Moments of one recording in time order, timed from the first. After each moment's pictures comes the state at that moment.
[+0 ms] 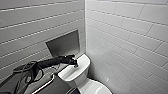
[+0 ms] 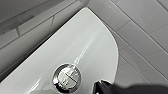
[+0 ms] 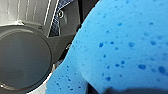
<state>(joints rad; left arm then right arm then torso) 0.19 2.73 -2.14 -0.07 0.48 -0.28 -1.52 2.40 -1.72 0.22 0.20 -0.16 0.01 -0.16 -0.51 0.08</state>
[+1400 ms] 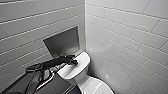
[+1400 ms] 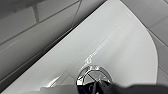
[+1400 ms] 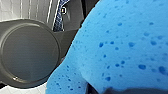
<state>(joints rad) 0.21 2.88 -2.43 -0.02 0.46 -0.28 -1.52 2.39 -1.67 0.22 0.21 -0.16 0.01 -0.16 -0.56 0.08</state>
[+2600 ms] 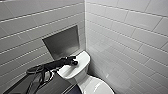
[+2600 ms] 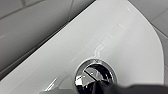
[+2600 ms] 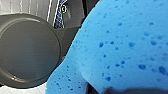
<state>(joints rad) 0.24 2.88 -2.41 0.03 0.41 -0.27 -1.52 2.43 -1.70 0.22 0.22 -0.16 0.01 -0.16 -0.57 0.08</state>
